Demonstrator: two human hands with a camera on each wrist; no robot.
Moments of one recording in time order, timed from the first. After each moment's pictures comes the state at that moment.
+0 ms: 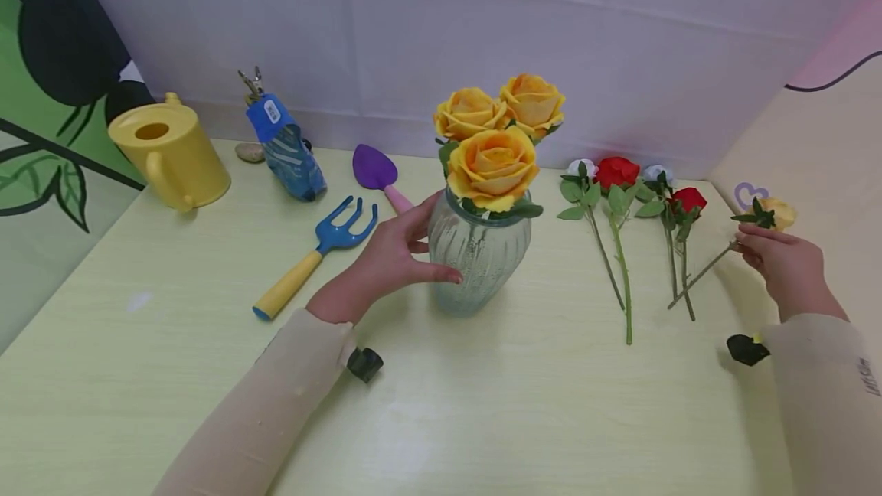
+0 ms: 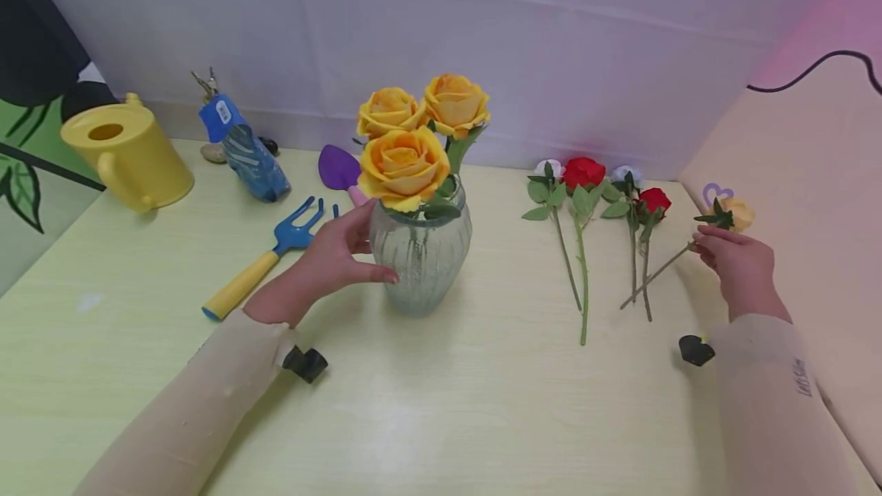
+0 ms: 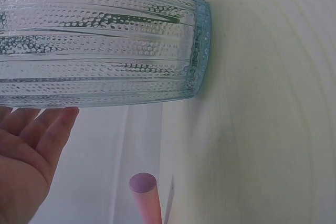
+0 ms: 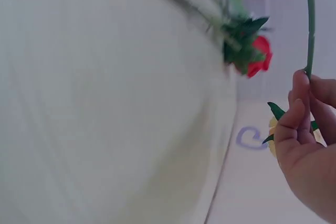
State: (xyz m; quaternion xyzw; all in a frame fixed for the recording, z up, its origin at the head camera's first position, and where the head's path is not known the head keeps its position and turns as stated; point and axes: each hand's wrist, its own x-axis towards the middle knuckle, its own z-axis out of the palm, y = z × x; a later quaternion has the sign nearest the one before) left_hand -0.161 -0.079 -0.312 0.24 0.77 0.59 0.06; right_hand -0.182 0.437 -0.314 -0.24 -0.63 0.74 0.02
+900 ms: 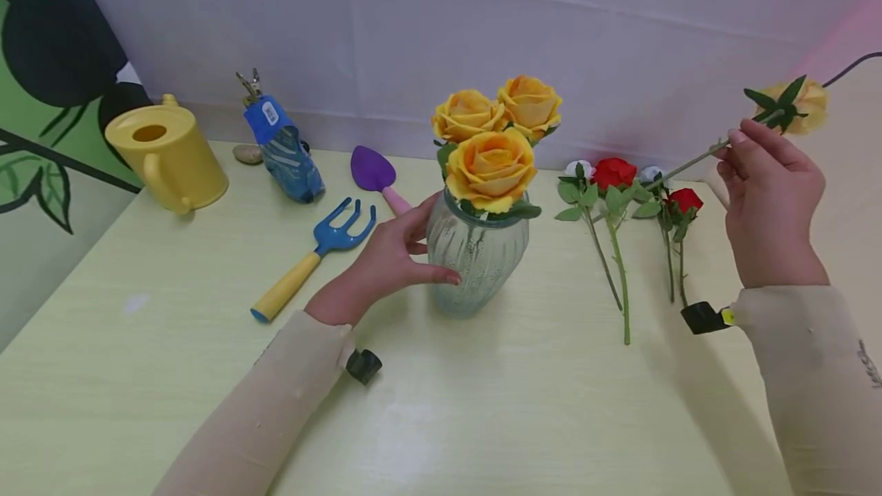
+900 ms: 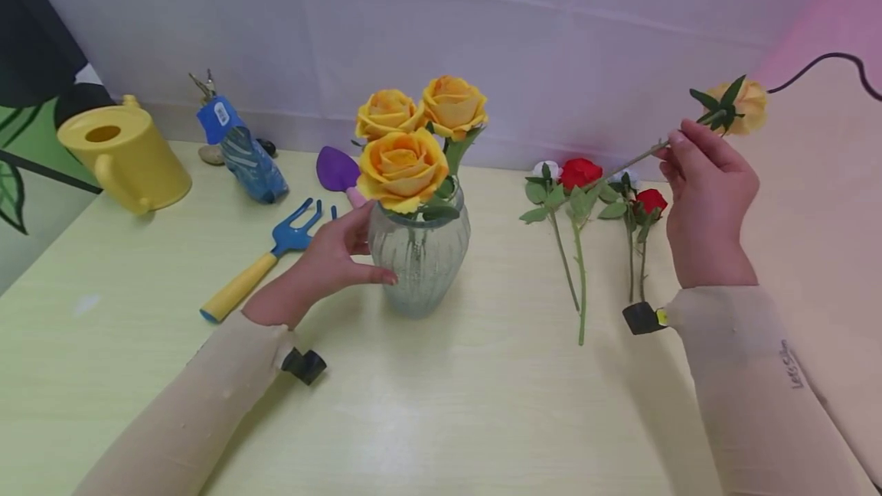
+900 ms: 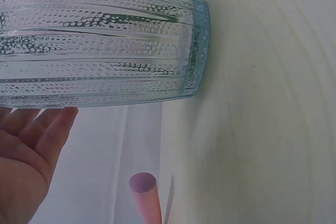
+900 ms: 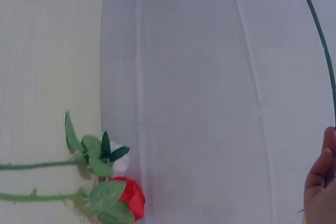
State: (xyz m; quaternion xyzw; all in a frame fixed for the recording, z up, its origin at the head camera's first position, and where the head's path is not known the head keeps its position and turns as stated) left_hand -0.161 -0.080 -0.313 0.24 0.77 0.59 0.06; right_hand -0.179 0.306 -0.216 -0.07 -0.44 0.87 0.21
